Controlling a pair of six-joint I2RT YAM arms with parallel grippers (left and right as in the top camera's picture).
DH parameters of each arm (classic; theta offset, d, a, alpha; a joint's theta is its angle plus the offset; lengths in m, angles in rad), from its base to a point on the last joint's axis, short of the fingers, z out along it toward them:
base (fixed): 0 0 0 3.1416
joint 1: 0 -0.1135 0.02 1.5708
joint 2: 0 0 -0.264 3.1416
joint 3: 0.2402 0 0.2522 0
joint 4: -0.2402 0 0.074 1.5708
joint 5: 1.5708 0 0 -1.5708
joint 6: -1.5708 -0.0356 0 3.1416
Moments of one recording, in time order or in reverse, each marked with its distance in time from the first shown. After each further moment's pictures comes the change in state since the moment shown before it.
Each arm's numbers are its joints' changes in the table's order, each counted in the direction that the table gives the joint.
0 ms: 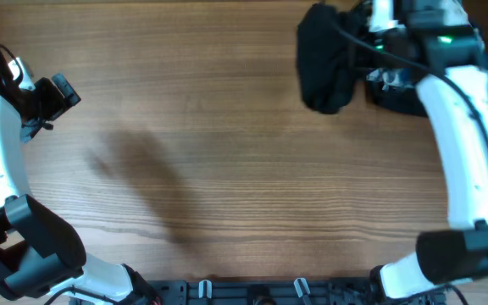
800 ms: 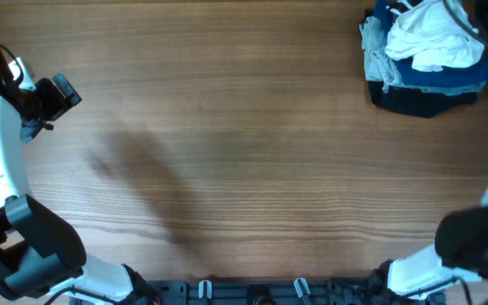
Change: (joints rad) left arm 0.000 0.000 0.000 -0.005 0.009 0.000; right arm 0.401 0.090 0.000 0.786 0.227 0.404
